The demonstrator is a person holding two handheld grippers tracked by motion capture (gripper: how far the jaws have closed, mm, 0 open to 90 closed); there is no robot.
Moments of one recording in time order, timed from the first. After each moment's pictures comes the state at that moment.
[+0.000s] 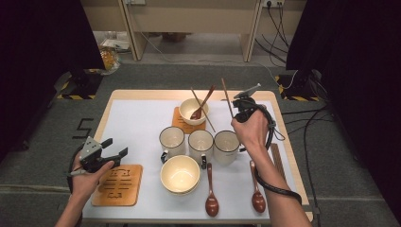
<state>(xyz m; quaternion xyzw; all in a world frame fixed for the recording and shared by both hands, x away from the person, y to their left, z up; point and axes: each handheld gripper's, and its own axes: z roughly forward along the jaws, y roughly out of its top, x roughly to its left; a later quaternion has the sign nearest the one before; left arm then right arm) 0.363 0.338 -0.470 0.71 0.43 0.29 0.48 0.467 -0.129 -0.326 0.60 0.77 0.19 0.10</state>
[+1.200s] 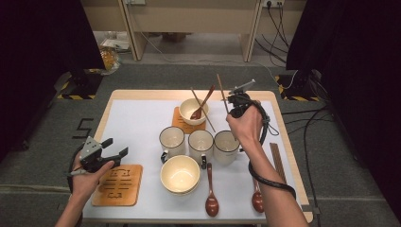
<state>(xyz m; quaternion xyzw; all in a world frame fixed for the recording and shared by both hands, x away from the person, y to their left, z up) 0.364 0.338 -0.469 0.71 0.43 0.29 0.48 0.480 -0.116 -0.324 0.59 0.77 0.20 0.10</state>
